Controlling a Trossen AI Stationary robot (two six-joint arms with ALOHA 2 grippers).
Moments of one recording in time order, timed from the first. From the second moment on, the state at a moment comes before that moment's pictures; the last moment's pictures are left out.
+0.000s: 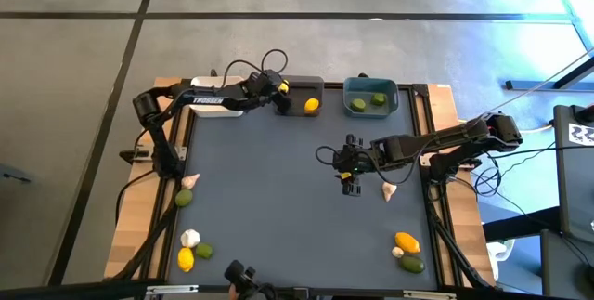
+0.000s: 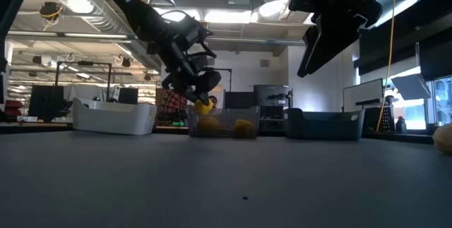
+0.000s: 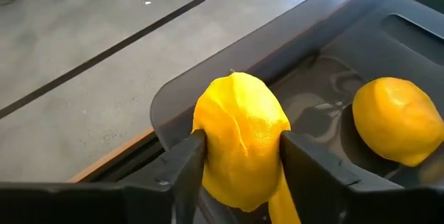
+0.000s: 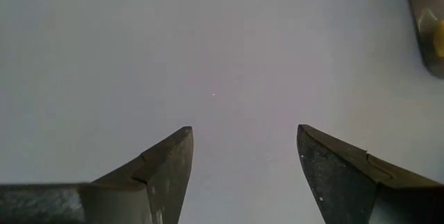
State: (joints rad) left arm 0.56 1.79 1.06 0.01 -0.39 -0.18; right arm 0.15 1.43 1.00 -0.59 0.19 0.15
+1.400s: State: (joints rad) left arm 0.09 1.33 1.21 -1.16 -0.37 -0.45; right arm 0.15 1.43 1.00 -0.60 0.19 0.15
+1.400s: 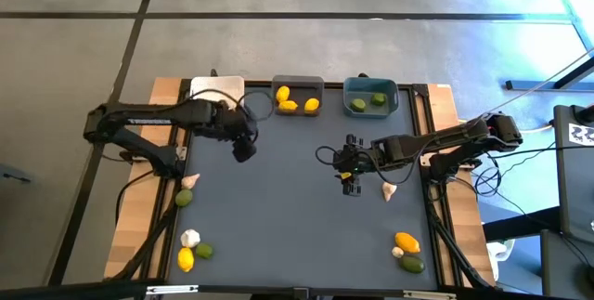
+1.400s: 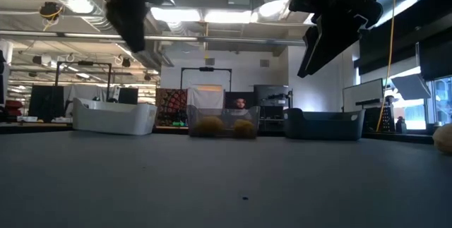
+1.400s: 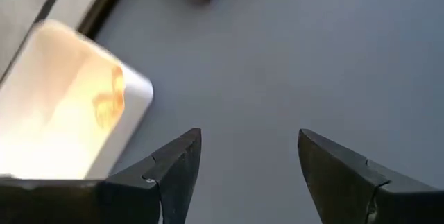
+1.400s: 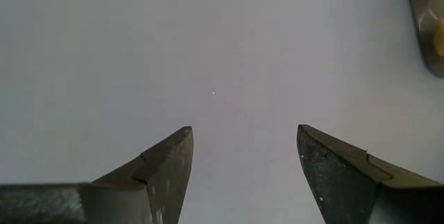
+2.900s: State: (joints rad) left arm 0.01 1.63 0.81 -1.36 0.09 -0.68; right arm 0.15 1.43 1.00 -0.60 0.19 0.13
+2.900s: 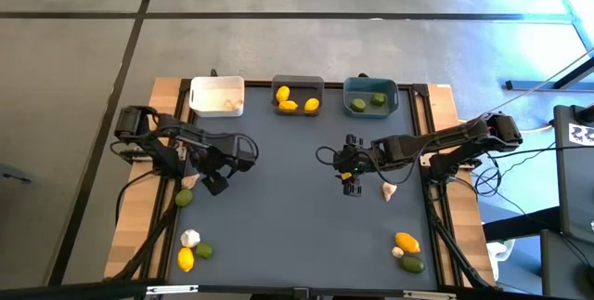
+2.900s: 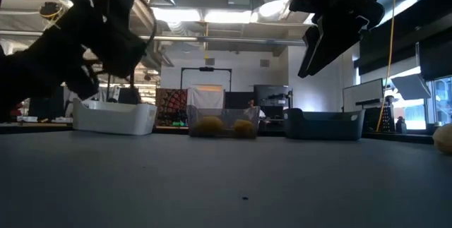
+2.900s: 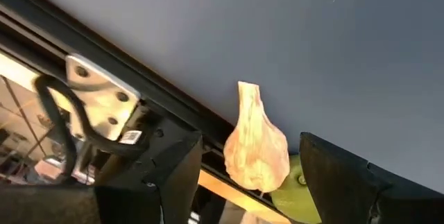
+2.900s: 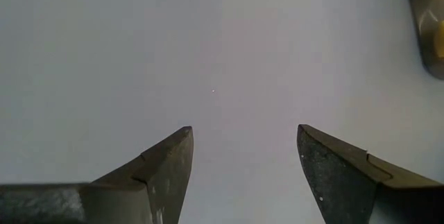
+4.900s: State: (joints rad) left arm 0.05 1.50 0.87 -1.24 -0.12 -0.50; right arm 0.15 1.43 1.00 -0.59 0.19 0.13
